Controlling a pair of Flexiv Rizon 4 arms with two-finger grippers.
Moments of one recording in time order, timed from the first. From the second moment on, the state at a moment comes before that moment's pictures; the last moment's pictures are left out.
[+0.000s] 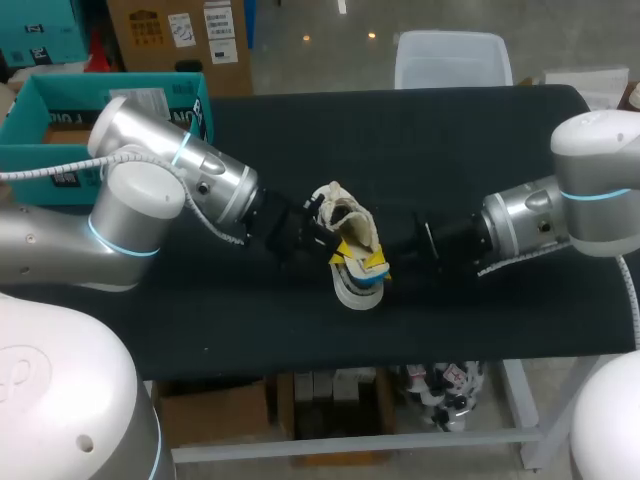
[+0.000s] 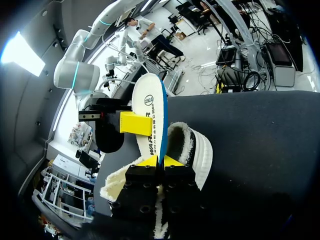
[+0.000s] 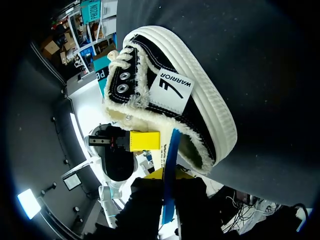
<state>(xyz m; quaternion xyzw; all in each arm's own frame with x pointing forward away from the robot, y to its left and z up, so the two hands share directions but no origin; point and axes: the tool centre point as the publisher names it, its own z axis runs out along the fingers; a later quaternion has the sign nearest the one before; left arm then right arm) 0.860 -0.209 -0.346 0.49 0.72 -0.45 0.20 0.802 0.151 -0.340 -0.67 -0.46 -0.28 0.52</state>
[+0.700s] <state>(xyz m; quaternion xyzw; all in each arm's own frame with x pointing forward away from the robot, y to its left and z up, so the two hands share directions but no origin) 0.831 -0.217 -0.334 0.53 0.71 -0.42 0.21 0.805 0.152 -0.345 -0.67 -0.47 -0.27 0.51</state>
